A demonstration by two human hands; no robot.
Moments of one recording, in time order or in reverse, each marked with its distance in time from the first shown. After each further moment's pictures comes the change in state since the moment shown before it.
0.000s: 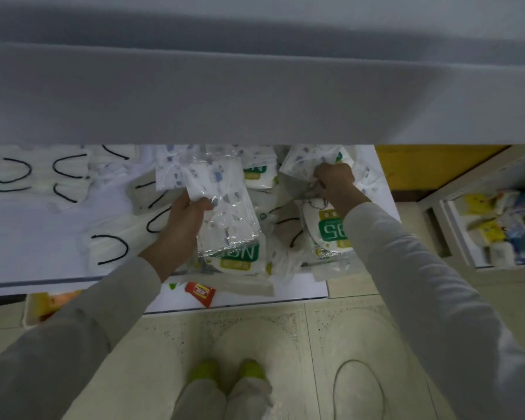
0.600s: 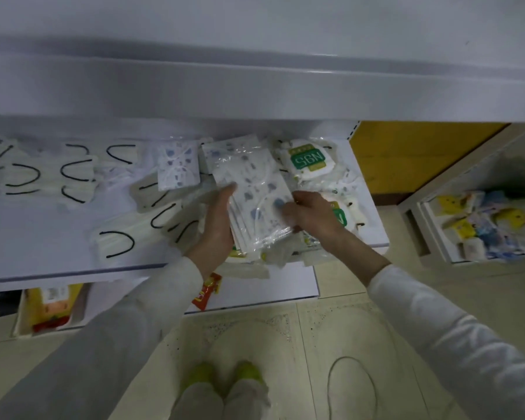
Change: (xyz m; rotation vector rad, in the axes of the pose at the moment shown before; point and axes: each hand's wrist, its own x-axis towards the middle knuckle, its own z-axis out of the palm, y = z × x) left_hand -0.052 -0.005 0.040 -0.426 -0.271 -0.146; right_hand -0.152 0.032 -0.035 -0.092 -0.354 -0.425
